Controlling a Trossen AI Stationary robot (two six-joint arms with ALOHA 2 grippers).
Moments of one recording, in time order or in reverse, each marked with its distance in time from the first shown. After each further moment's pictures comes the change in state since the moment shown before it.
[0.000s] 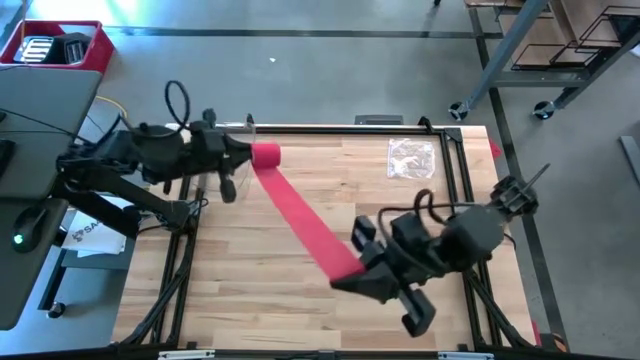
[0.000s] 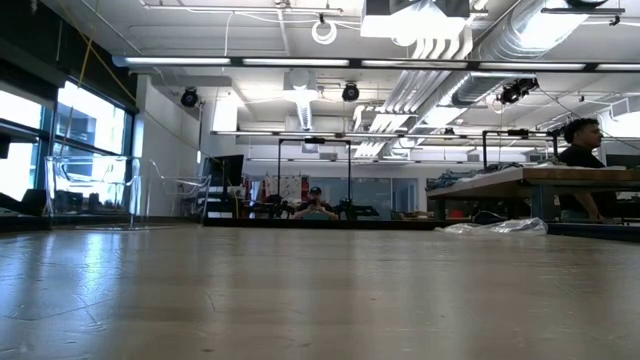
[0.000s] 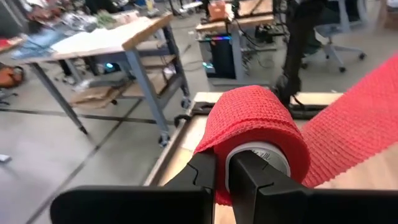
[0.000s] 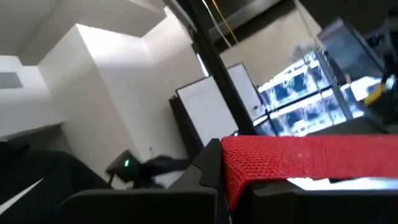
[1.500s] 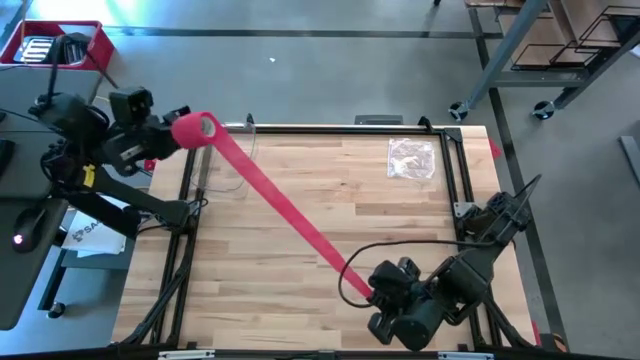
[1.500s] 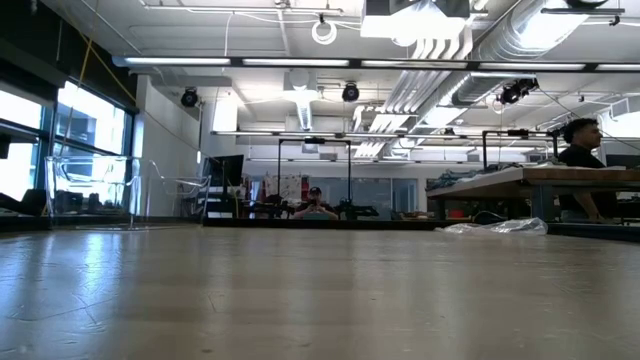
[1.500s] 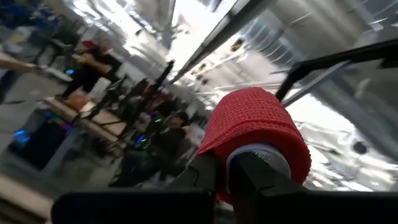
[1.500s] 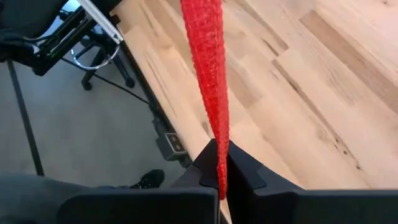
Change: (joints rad) left arm 0.002 -0.209 -0.059 0.544 0.378 -0.609; right arm 0.154 0.122 0.000 -1.325 0.125 0.939
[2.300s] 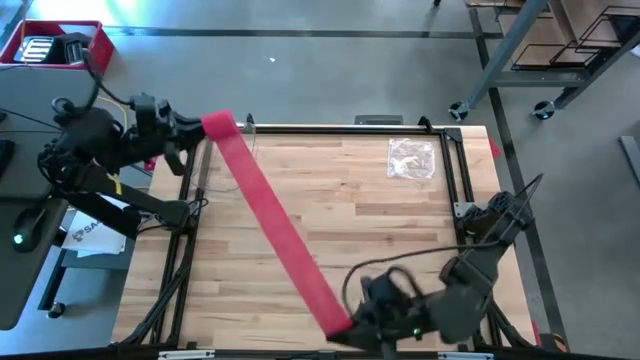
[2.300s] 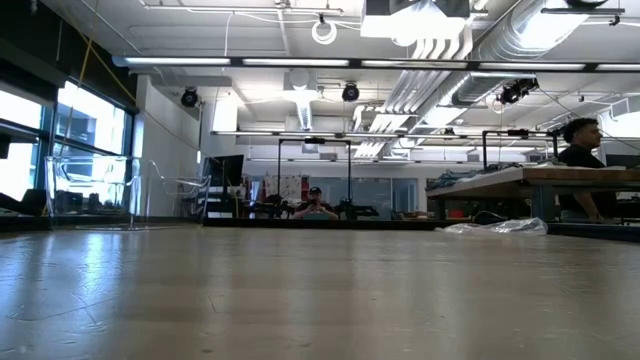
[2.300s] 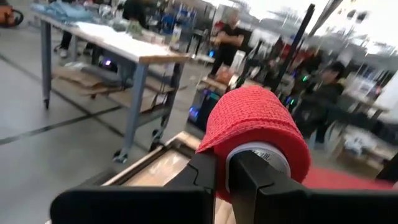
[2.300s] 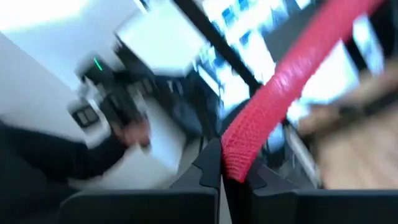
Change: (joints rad) left arm 0.000 -0.039 0.001 -0.473 -0.446 0.225; right arm 0.011 -0.025 0.000 1.052 0.127 -0.575
